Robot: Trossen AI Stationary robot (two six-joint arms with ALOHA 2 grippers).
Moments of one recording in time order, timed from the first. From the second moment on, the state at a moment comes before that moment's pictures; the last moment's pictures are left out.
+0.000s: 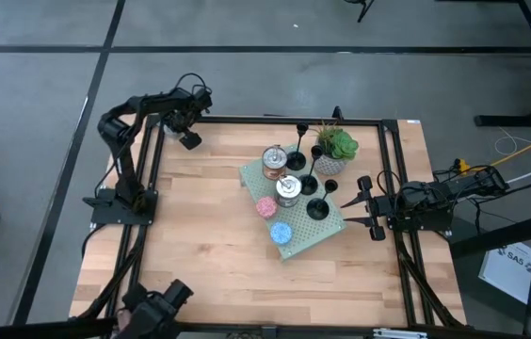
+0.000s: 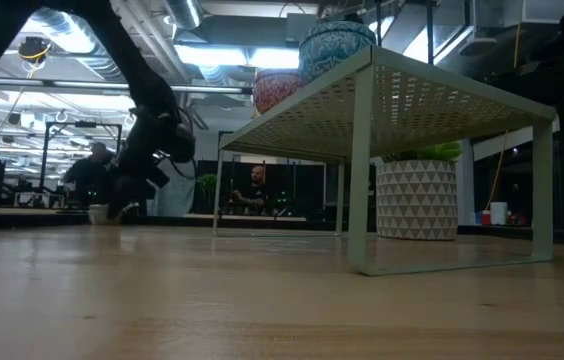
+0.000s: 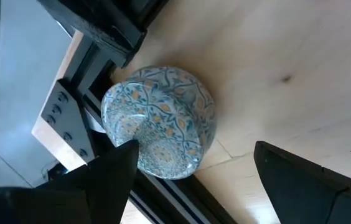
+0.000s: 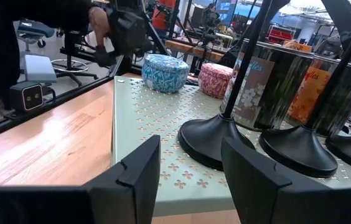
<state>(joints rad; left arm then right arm) 1.03 1.89 1.18 -0.98 -0.47 0.13 0.29 0.10 0.01 0.02 0.07 -0.20</state>
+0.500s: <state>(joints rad) 0.94 1.88 1.18 -1.01 -0.36 0.09 0.29 0.10 0.01 0.02 0.07 -0.20</state>
